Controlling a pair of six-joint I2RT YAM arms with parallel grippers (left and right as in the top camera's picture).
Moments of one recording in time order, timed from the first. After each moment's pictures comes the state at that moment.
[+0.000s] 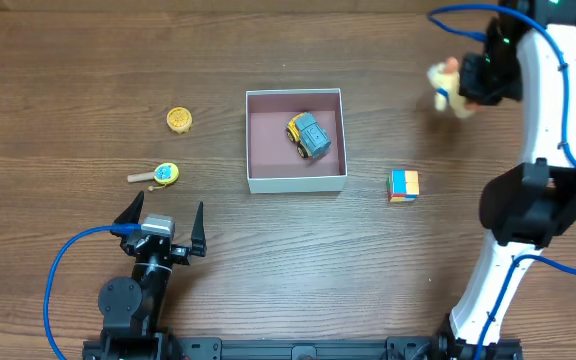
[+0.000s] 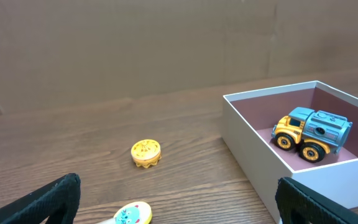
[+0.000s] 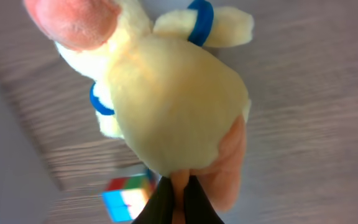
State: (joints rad) left arm 0.02 0.01 0.01 -0.06 0.15 0.08; right arm -0.08 2.26 2.40 -1.64 -0.02 0.11
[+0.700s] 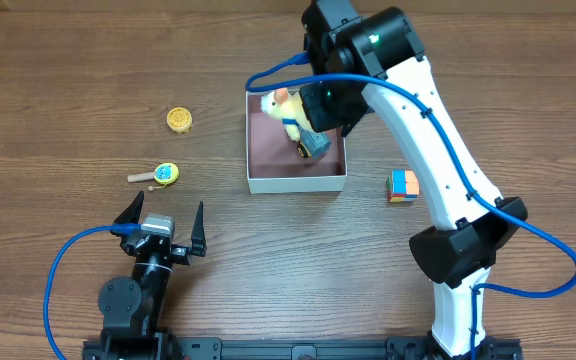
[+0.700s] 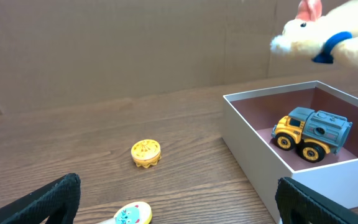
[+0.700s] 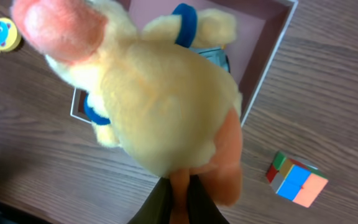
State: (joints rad) left arm 0.02 0.01 0.01 -0.06 0.15 0.08; right arm 0.53 2.12 2.38 -1.64 -0.07 0.16
